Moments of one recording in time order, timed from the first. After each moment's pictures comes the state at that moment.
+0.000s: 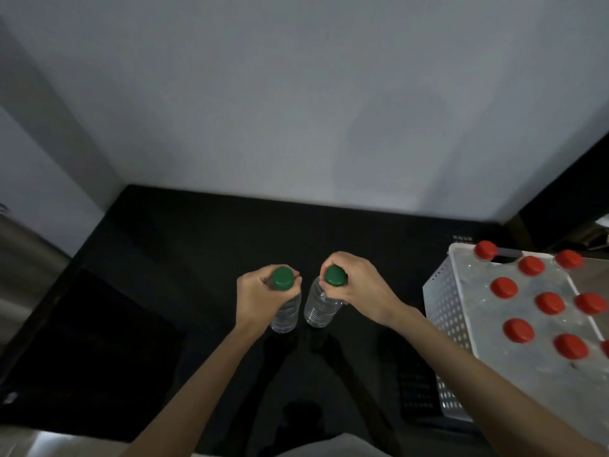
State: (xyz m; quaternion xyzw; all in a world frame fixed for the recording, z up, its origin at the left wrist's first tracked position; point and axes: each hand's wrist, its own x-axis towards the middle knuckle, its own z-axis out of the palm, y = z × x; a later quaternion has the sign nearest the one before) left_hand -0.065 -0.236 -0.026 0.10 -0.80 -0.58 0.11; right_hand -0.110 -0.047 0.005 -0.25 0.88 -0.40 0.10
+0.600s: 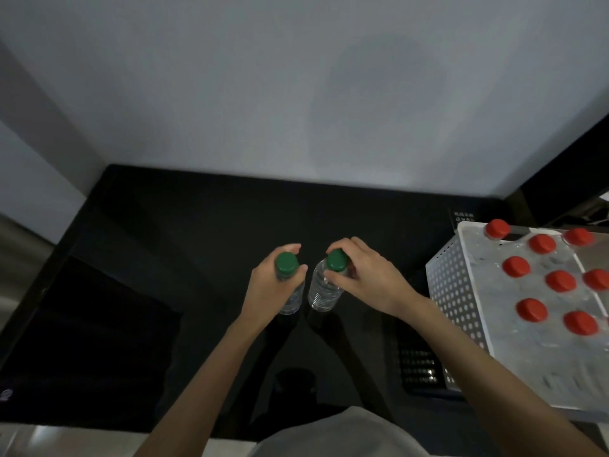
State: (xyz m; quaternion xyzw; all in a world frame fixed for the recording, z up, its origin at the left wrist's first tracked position) left_hand -0.071 -0.248 -0.037 0.07 -0.83 -0.56 -0.02; right_hand -0.104 -0.050 -0.003 -0.21 0.93 -0.29 0.11
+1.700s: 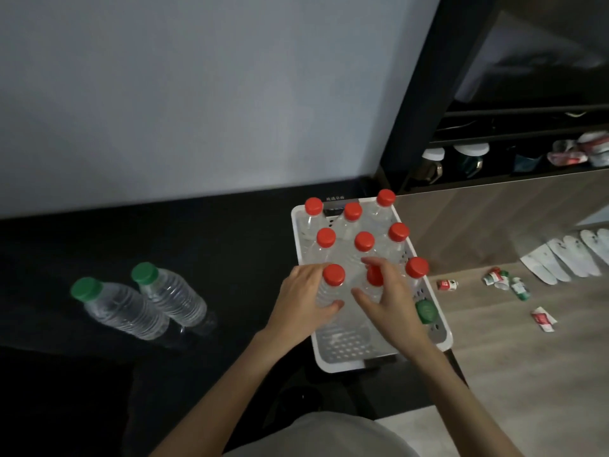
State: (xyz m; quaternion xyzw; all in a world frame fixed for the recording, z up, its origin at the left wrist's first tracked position) left_hand -0.045 0.053 -0.034 -0.20 -0.90 -0.37 -0.09; right_hand 0.002 0.223 -0.020 0.06 0.90 -0.42 -0.08
